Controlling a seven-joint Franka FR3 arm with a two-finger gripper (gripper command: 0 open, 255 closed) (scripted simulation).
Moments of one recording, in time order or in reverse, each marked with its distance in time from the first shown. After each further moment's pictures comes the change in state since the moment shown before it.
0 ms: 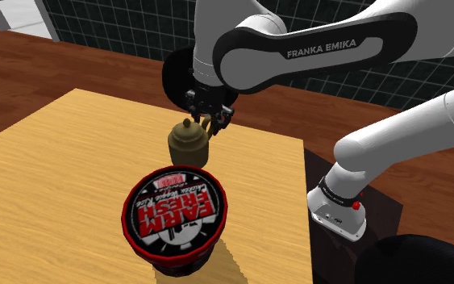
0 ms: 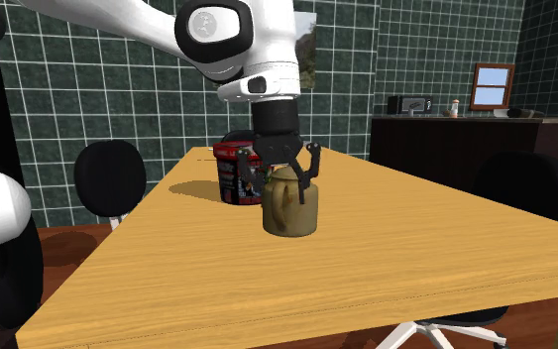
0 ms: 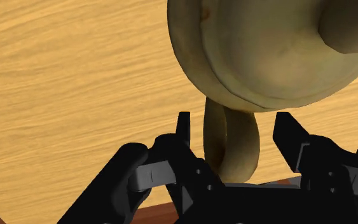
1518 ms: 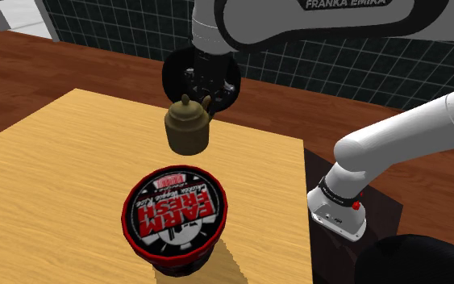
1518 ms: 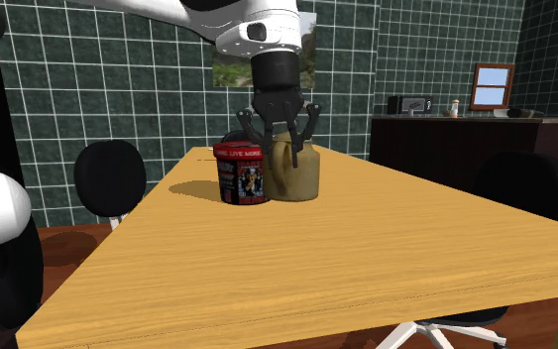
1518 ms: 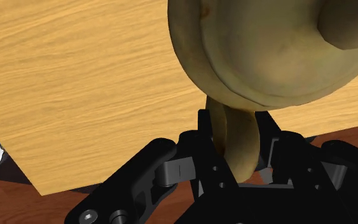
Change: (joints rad) arm 0.001 -0.018 -0.063 0.152 -0.023 -0.174 -0.002
